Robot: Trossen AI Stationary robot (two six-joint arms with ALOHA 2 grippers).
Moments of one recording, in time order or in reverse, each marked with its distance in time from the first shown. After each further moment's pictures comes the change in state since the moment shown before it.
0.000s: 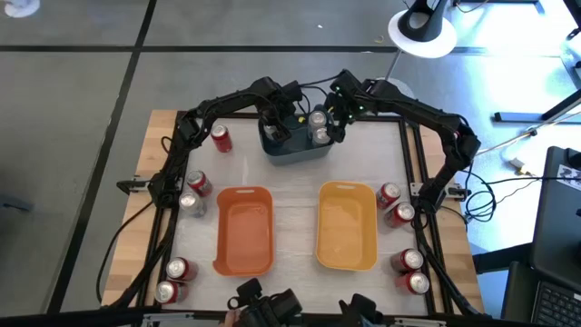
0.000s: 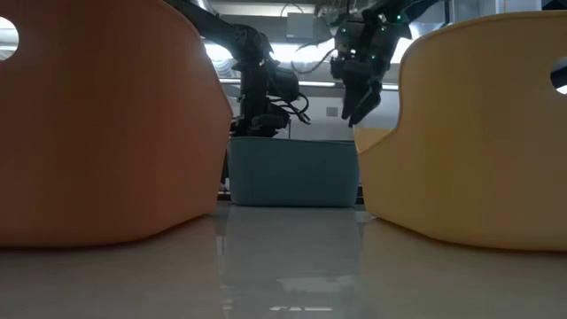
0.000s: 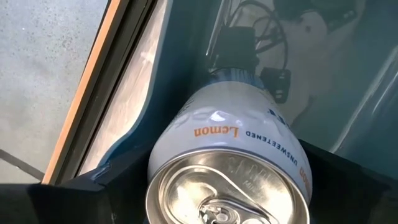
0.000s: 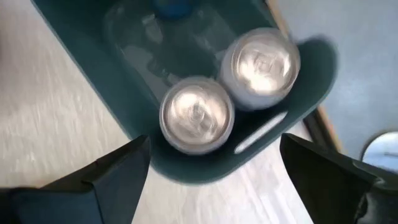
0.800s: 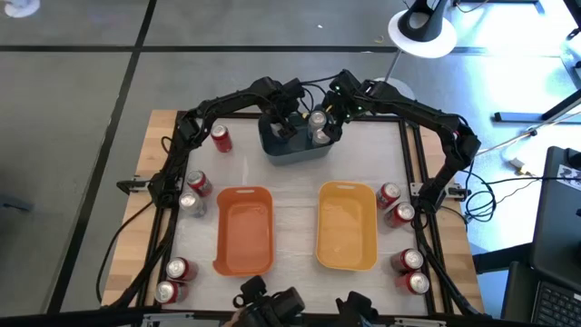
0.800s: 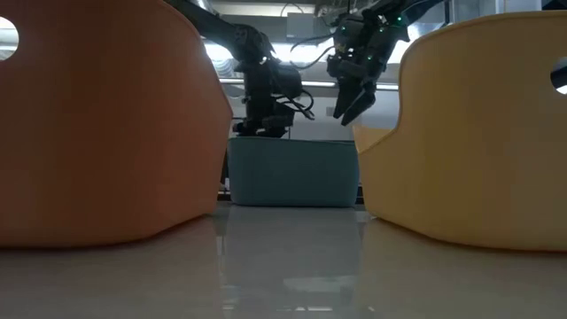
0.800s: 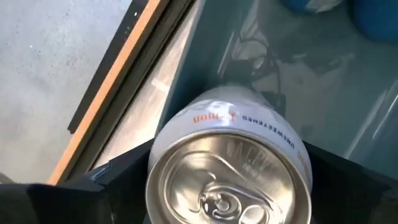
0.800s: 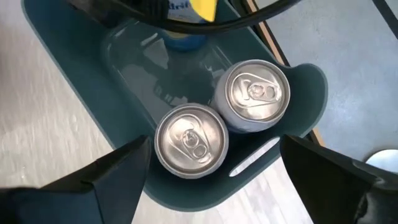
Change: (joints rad) left arm 0.000 -0.001 0.003 0.103 0.000 -0.050; right arm 0.000 -0.001 -0.019 0.097 0.000 0.000
